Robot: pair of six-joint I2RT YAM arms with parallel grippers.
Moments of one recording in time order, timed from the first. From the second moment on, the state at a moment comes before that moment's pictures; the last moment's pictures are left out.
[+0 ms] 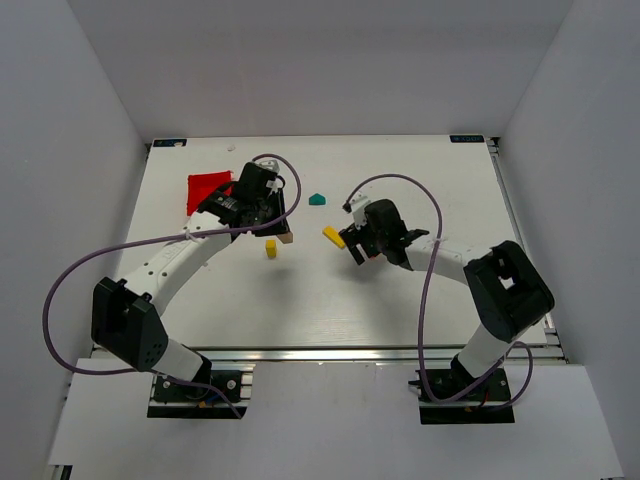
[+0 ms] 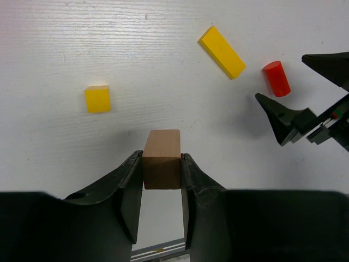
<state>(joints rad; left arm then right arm) -0.52 1.47 1.29 -0.70 -0.06 -0.51 0.63 1.66 0.91 0.03 0.05 -0.21</state>
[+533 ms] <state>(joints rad) -0.52 1.49 1.30 -0.70 -0.04 -0.50 0.51 1.69 0.89 -0.02 -0.12 -0.10</state>
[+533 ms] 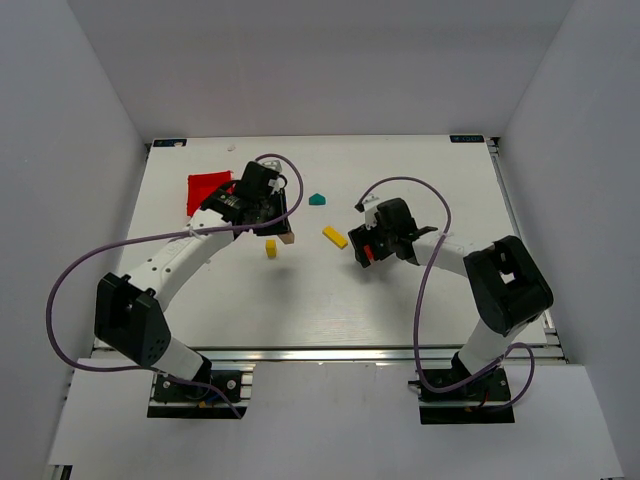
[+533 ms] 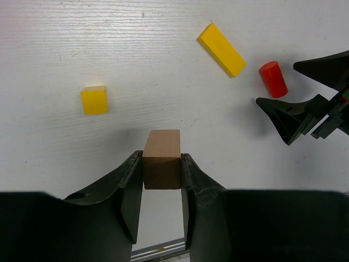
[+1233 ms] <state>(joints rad) -0.52 1.52 1.32 -0.71 -0.04 -0.49 0.49 1.69 0.91 -0.09 -0.14 -0.09</state>
